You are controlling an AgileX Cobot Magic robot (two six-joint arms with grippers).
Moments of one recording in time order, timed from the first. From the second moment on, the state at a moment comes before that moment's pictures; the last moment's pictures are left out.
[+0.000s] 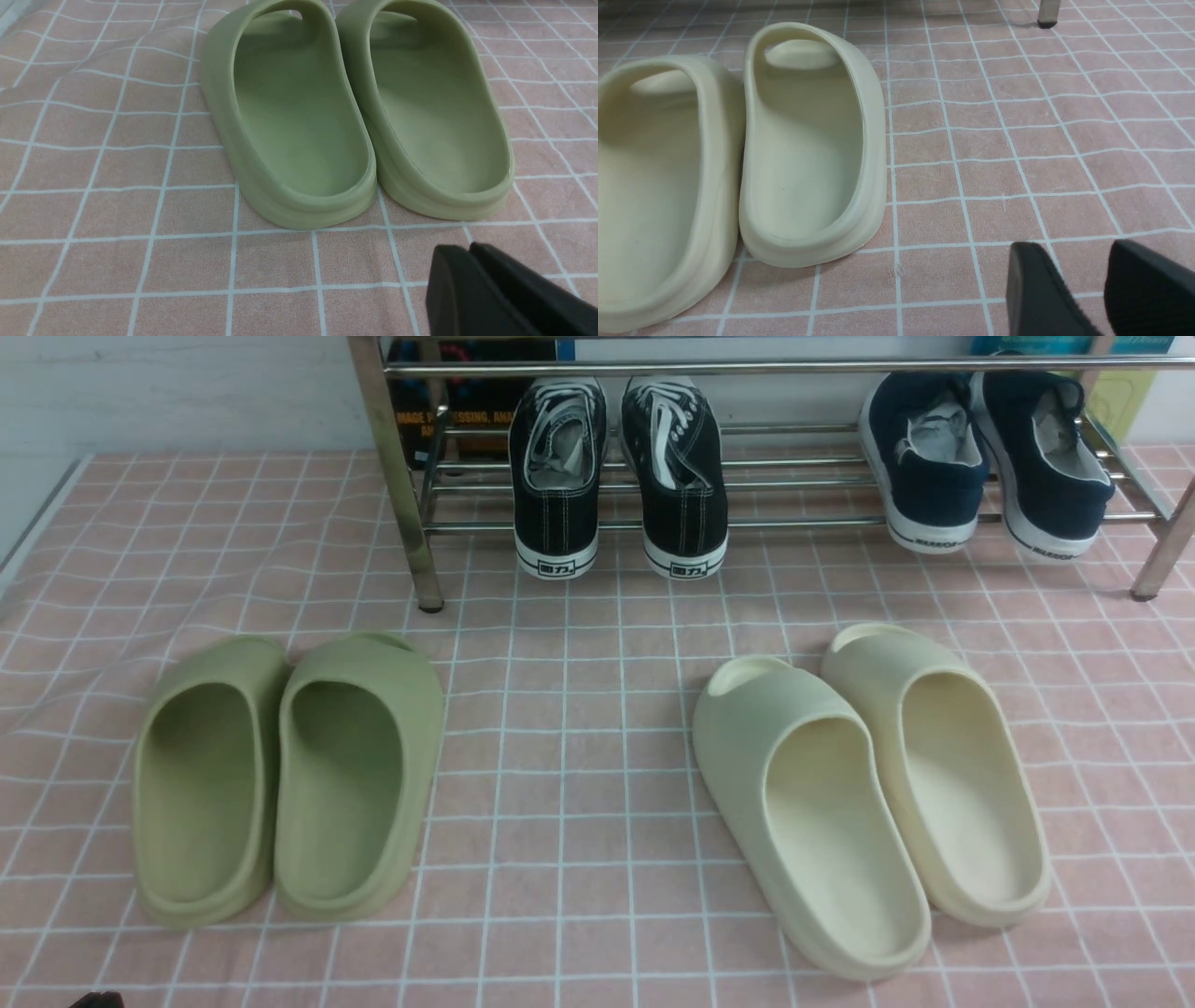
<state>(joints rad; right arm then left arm) -0.05 -0.01 0.02 0.05 0.37 0.04 -0.09 -0.01 0.02 -0.03 0.38 0.01</state>
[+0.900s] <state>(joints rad) -0.05 -0.01 0.02 0.05 0.37 0.04 -0.09 -0.01 0.02 -0.03 0.38 0.01</state>
